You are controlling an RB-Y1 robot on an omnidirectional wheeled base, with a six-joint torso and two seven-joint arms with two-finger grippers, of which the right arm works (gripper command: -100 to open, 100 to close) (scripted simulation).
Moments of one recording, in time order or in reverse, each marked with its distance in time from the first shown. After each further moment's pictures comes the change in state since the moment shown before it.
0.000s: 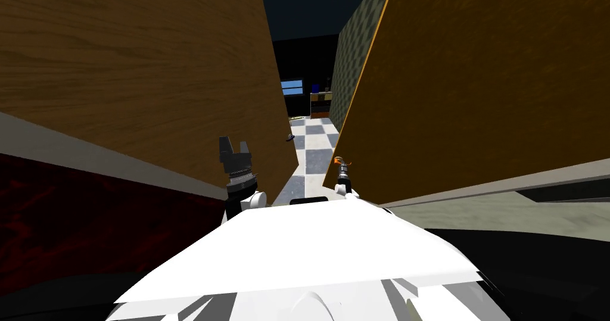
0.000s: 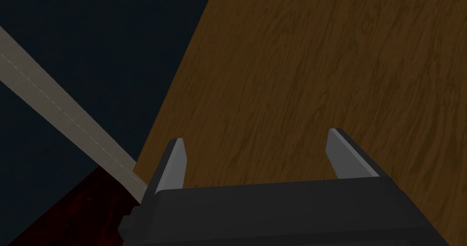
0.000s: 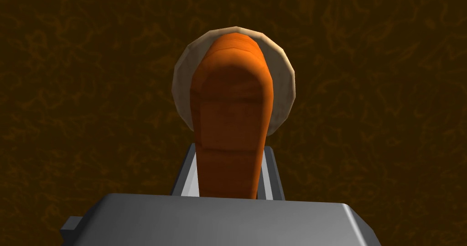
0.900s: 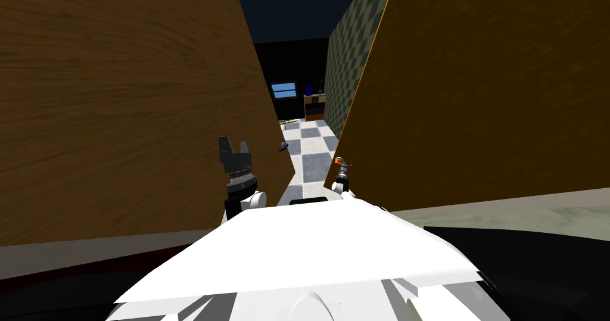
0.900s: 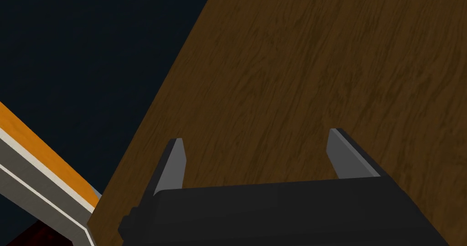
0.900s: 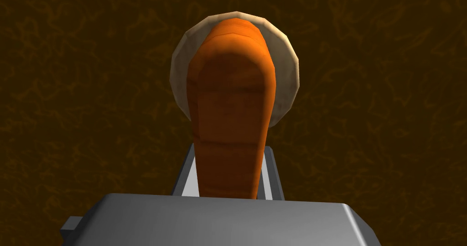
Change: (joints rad) arm -0.052 0.062 -0.121 0.051 -0.060 -0.030 0.126
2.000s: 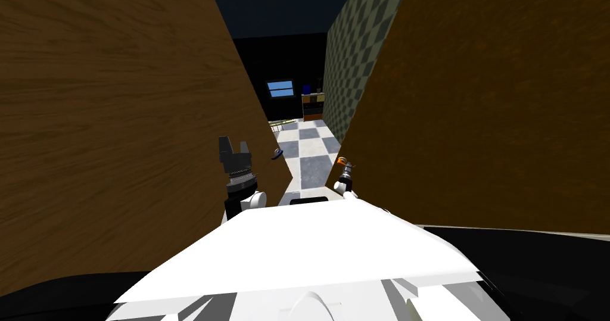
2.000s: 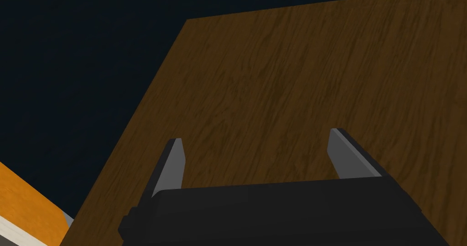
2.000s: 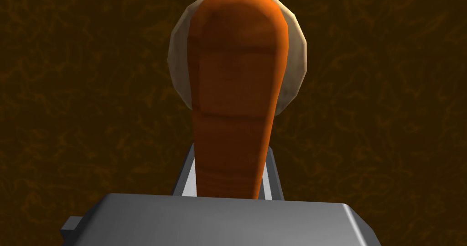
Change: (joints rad) arm 0.011 -0.014 -0.052 -0.030 -0.045 0.002 0.051
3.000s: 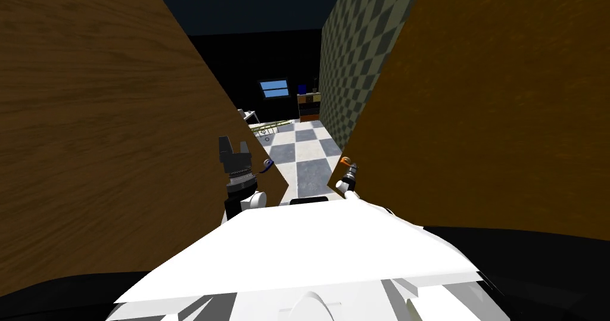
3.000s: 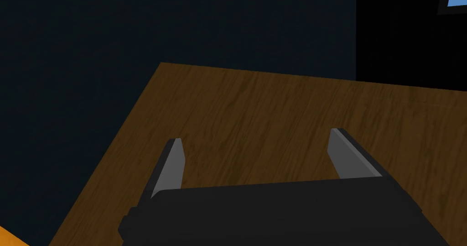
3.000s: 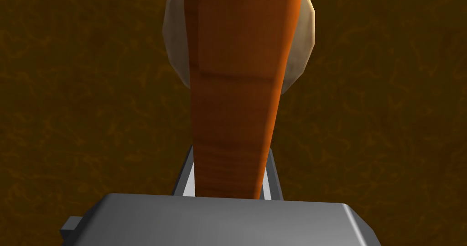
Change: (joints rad) arm -0.025 -0.018 -0.077 0.037 -0.063 -0.044 0.047
